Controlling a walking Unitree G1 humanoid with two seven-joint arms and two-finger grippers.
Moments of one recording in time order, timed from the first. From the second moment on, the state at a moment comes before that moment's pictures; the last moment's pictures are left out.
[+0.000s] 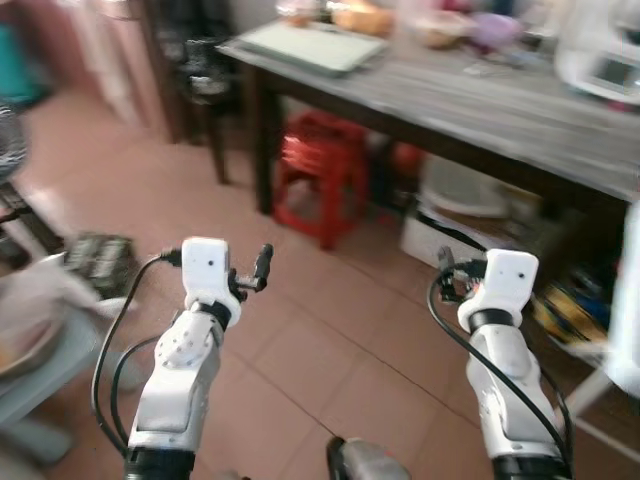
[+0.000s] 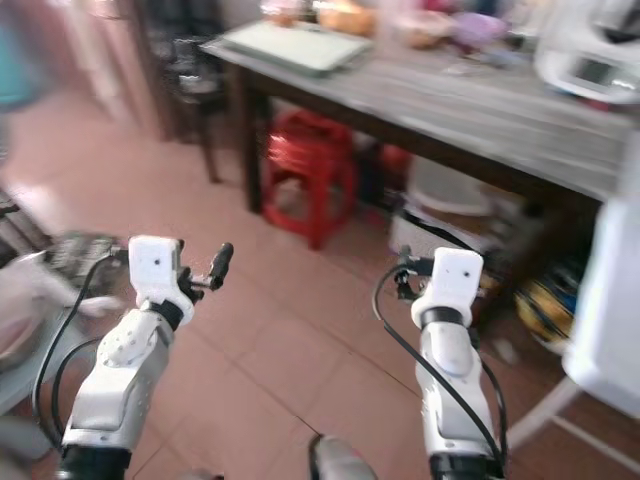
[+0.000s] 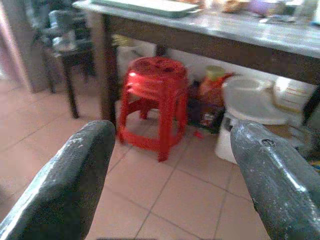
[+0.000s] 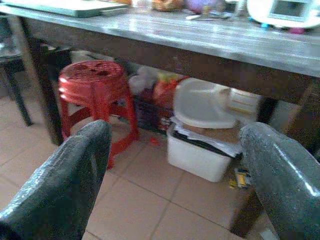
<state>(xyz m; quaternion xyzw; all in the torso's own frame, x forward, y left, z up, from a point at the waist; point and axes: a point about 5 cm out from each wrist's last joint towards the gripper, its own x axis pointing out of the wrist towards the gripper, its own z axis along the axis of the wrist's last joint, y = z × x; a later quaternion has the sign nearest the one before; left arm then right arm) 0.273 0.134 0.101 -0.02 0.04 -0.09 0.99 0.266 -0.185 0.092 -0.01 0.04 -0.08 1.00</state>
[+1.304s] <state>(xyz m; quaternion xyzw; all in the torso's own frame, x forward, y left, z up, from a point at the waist) 0.258 0.138 0.107 -0.02 0.03 -0.09 1.00 0.228 -0.183 0.098 -0.04 0.04 -0.06 1.00</state>
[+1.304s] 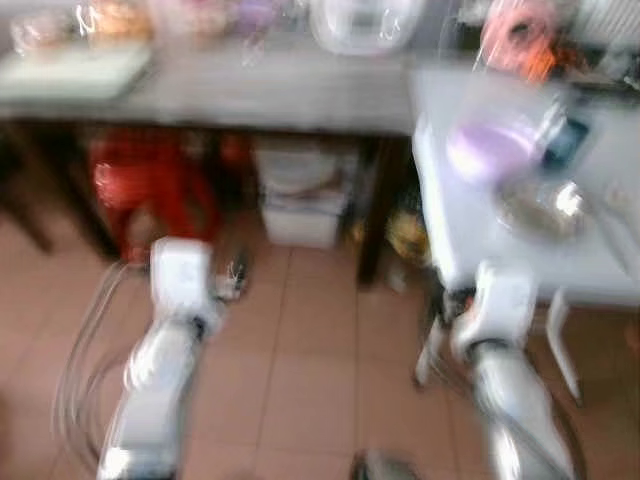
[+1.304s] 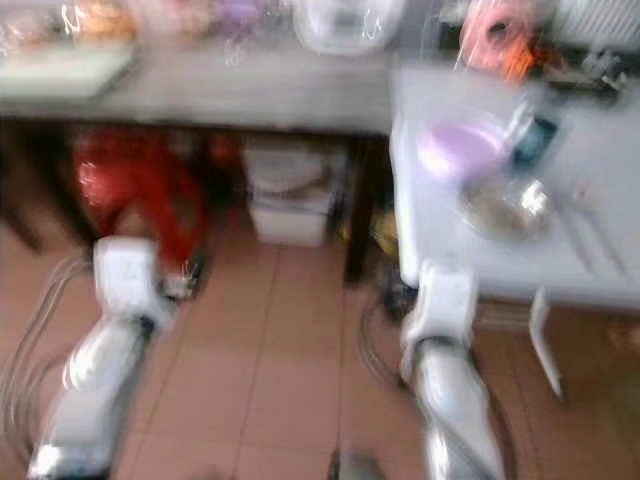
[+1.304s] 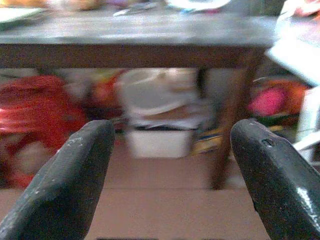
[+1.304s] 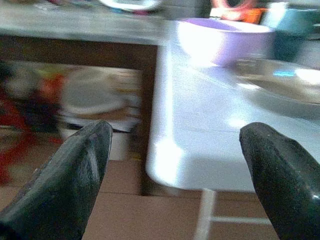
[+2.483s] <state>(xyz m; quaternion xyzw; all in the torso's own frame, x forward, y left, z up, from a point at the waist) 0.261 0.134 0.106 0.00 0.04 -0.10 0.99 0.248 -0.193 0.108 -0.07 0.01 -0.07 0.99</state>
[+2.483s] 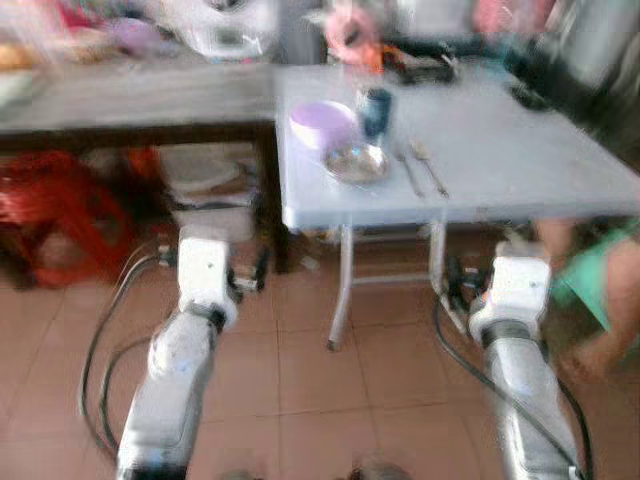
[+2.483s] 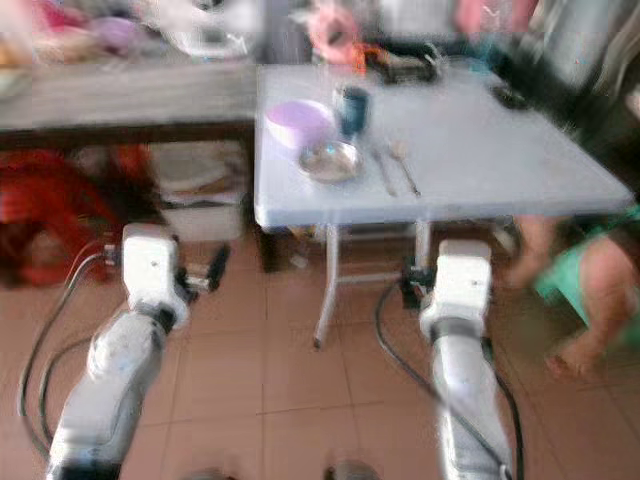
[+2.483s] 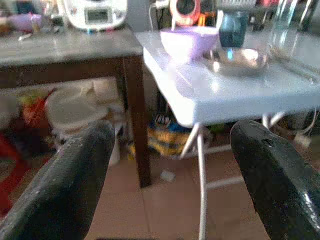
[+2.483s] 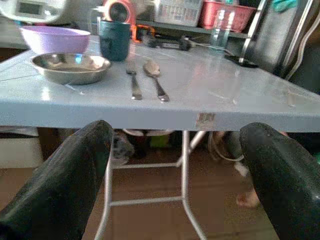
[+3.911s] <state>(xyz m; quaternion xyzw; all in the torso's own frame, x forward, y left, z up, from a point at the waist) 0.261 0.137 0.110 0.01 0.02 -0.11 0.99 0.249 -0.172 0.109 -0.05 -0.01 -0.01 1.00</state>
